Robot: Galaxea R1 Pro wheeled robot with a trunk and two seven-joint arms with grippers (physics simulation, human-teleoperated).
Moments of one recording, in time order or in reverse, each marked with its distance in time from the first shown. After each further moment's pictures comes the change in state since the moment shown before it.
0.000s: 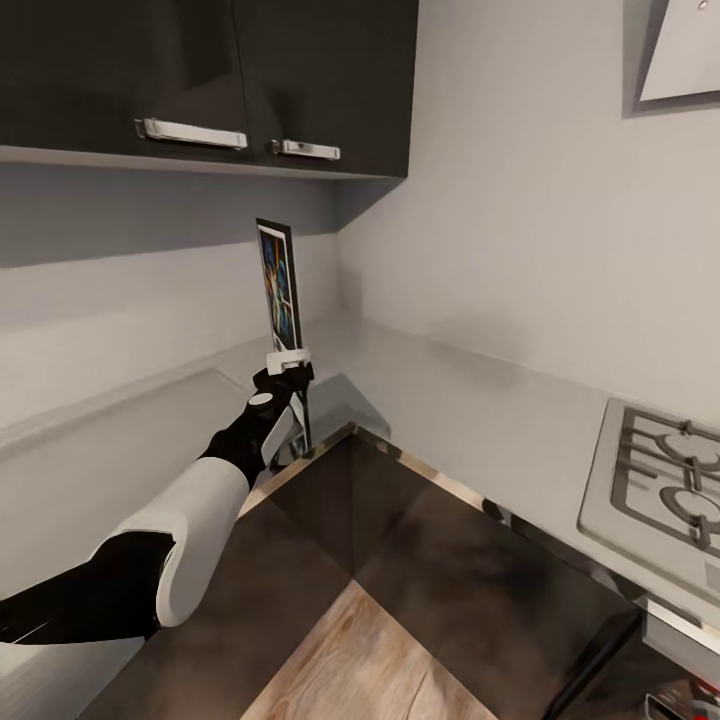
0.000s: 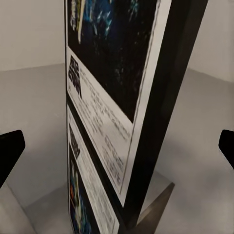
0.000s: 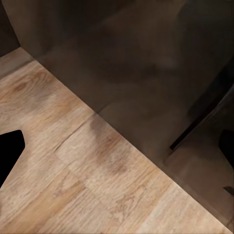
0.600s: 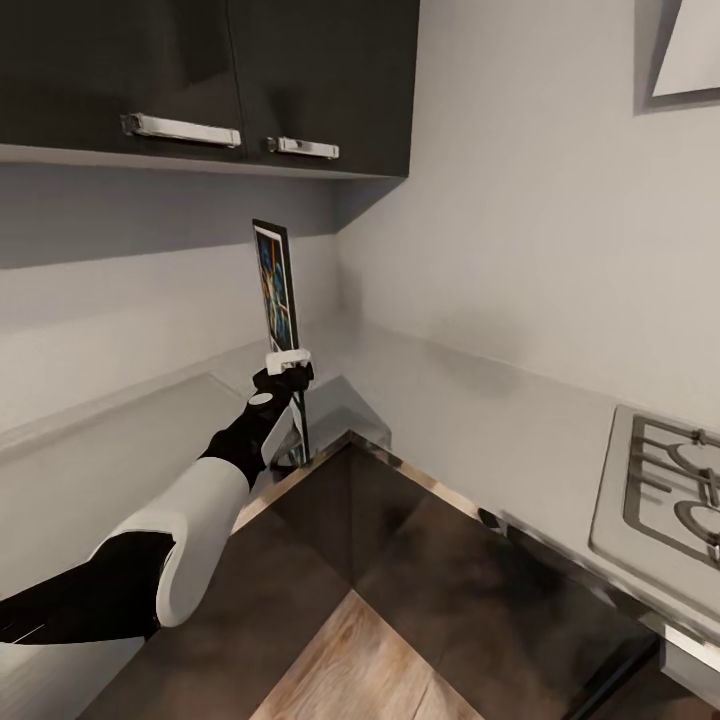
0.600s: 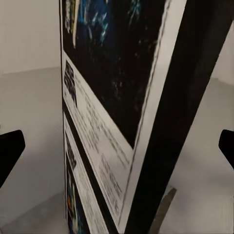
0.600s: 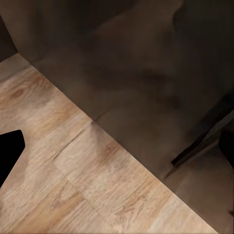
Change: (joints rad) left arm 0.000 0.000 0.000 0.000 0.000 0.000 0.004; right arm 0.000 0.000 0.000 0.000 0.000 0.000 0.000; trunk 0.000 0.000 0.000
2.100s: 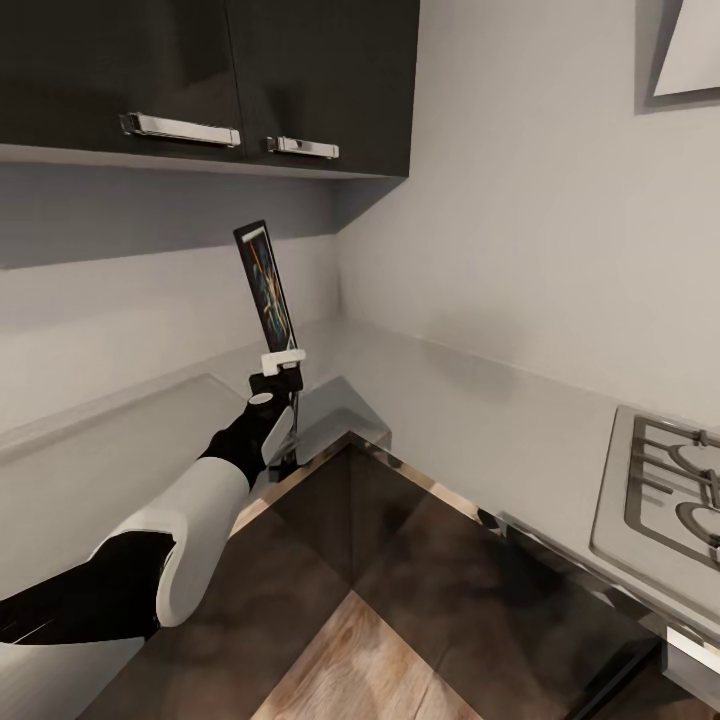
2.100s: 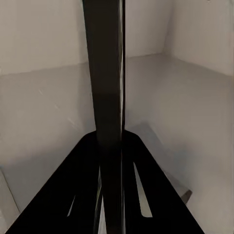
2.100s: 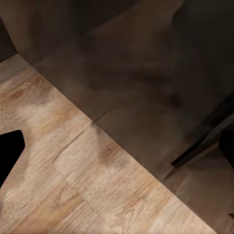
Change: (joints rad) left arm 0.000 0.000 -0.005 -0.002 0.003 0.011 0.081; right arm 0.000 0.000 0.000 0.000 0.000 0.000 0.000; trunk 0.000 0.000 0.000
